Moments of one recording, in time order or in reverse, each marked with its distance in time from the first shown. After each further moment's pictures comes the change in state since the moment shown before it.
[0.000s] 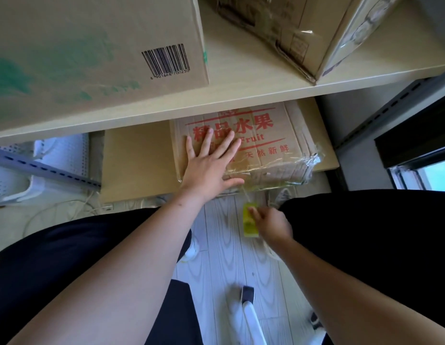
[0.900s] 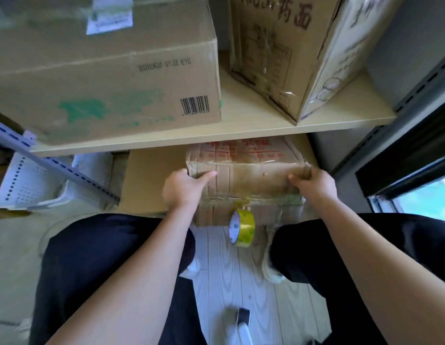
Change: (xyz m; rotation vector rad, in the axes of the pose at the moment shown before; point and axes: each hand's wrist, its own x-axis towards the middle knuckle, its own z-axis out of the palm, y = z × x) left_hand -0.058 -0.007 -0.056 -0.644 0.375 -0.876; right_hand 0.011 -0.023 -0.167 0.236 0.360 0.016
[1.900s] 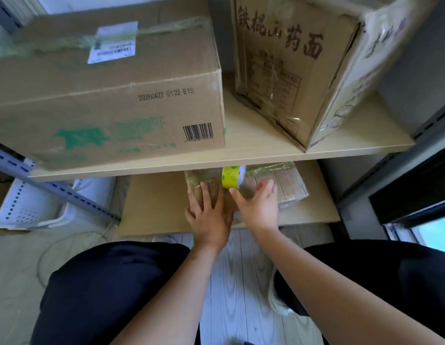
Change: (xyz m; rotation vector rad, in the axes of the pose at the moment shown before) left_hand -0.011 -0.005 0.070 0.392 -0.203 0.315; right_hand -0.041 -0.089 0.094 0.181 0.027 -0.257
